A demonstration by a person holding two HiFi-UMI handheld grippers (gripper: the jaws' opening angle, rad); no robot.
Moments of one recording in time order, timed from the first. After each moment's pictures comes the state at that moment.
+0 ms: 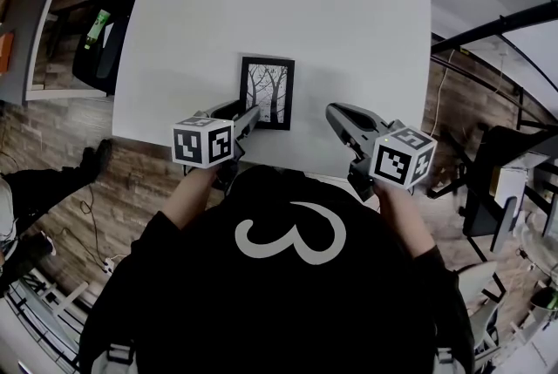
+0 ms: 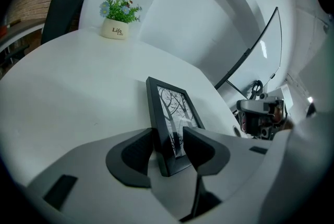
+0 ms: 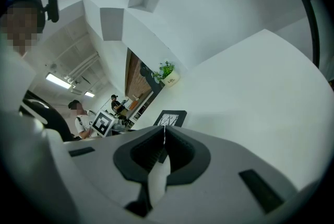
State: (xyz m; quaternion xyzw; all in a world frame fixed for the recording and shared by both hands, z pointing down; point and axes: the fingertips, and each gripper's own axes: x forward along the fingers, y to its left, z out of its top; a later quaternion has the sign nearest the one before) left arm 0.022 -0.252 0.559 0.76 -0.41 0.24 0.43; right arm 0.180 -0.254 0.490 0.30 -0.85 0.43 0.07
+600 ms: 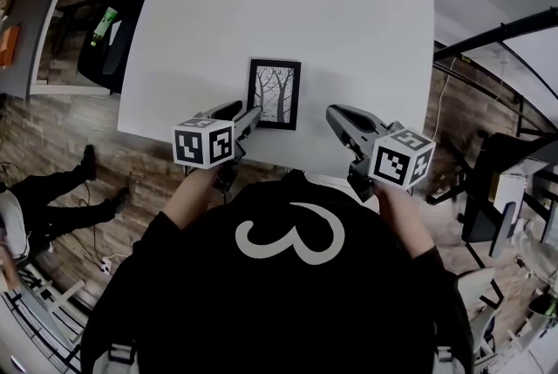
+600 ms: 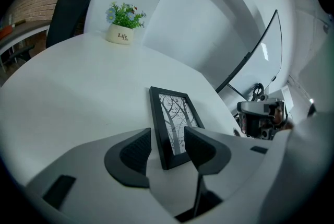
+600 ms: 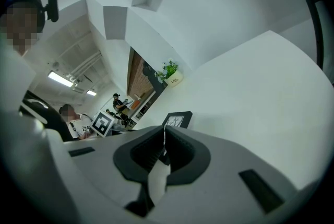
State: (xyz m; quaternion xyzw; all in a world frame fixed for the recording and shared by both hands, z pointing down) left arm 0.007 -0.249 0.553 0.76 -0.43 0.23 0.43; right arm 0.168 -0.253 0.485 0.30 -0.86 0.42 0.07
